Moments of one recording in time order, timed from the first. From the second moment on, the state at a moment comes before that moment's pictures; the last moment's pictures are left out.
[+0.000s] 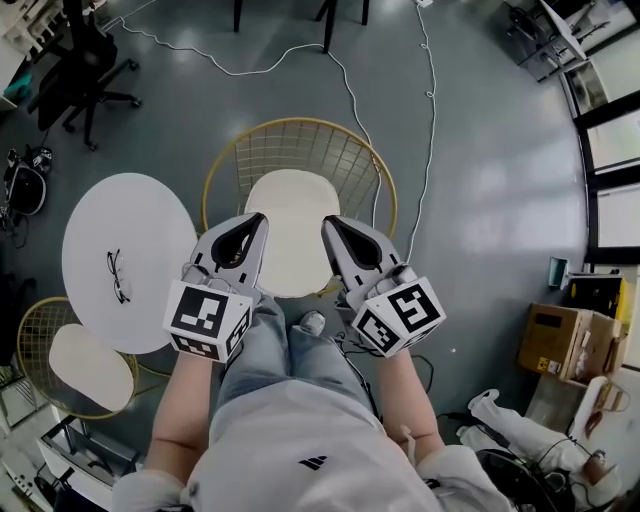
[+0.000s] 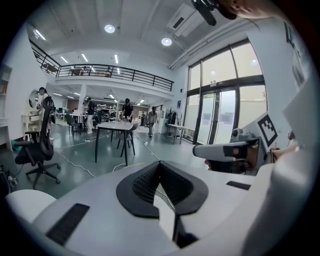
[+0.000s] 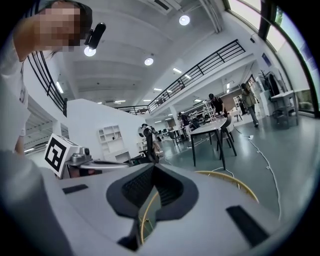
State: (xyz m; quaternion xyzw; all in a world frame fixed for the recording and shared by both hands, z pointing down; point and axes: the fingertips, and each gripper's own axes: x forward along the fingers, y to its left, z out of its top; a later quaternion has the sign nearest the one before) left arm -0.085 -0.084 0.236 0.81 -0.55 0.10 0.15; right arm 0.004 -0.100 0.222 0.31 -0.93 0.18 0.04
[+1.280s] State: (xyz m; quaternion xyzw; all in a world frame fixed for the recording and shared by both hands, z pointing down) left arm -0.087 -0.095 0.430 0.82 -0.48 0.17 0.27; right arm 0.003 -0.111 0.415 0.35 -0.88 0.28 0.13
